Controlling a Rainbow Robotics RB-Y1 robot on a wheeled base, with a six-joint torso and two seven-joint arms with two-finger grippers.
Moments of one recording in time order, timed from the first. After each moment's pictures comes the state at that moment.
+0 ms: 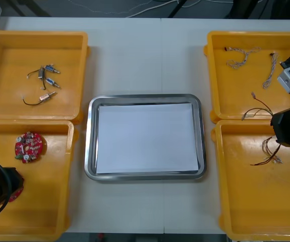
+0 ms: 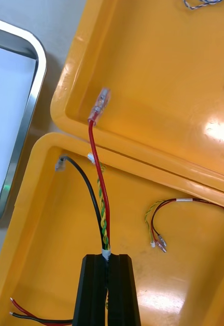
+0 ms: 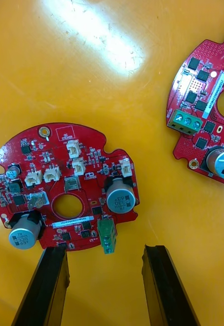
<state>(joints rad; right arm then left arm) -0.23 -0.75 -0.18 -2.48 -0.82 1.92 1.35 0.38 0.37 0.21 -2.31 0.33 1.43 -0.81</state>
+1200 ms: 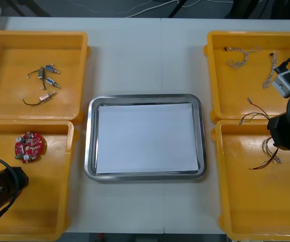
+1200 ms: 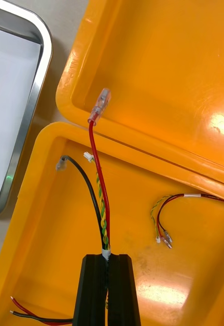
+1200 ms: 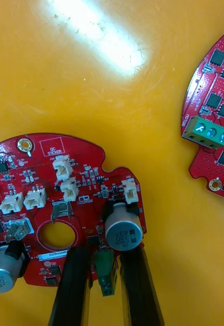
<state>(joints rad) -0.23 -0.76 -0.15 -2.46 -0.83 1.92 1.35 0.34 0.36 0.18 -2.20 0.30 1.35 -0.81</state>
